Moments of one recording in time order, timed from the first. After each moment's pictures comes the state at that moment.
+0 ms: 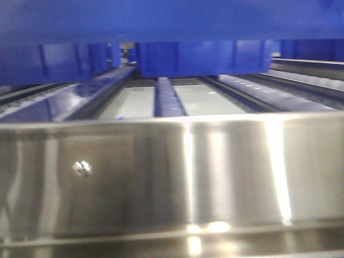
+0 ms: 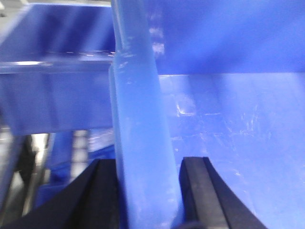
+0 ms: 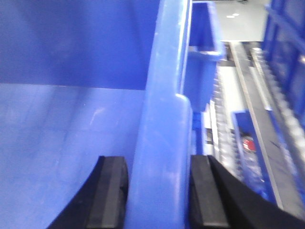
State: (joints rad) left arm 0.06 0.74 -1.28 -0.17 1.00 0.04; right arm 0.46 0.92 -1.38 -0.17 0.94 0.25
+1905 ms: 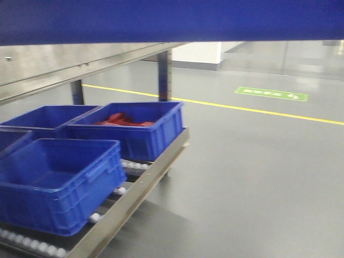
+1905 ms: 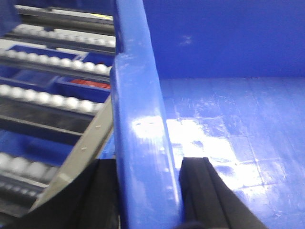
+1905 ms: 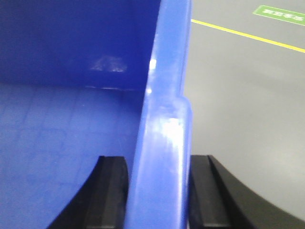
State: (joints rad) left arm 0.06 0.74 -1.28 -0.18 1.00 0.04; right arm 0.46 0.92 -1.38 -0.17 0.96 0.25
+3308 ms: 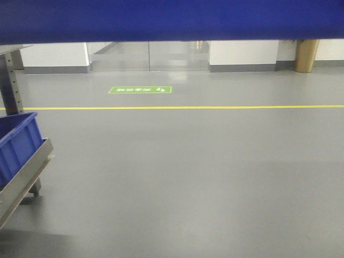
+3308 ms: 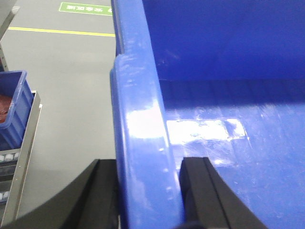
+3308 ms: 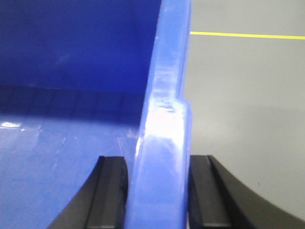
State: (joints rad) left arm 0.06 0.74 -1.28 -0.18 1.00 0.03; right arm 0.46 0.92 -1.38 -0.17 0.96 0.25
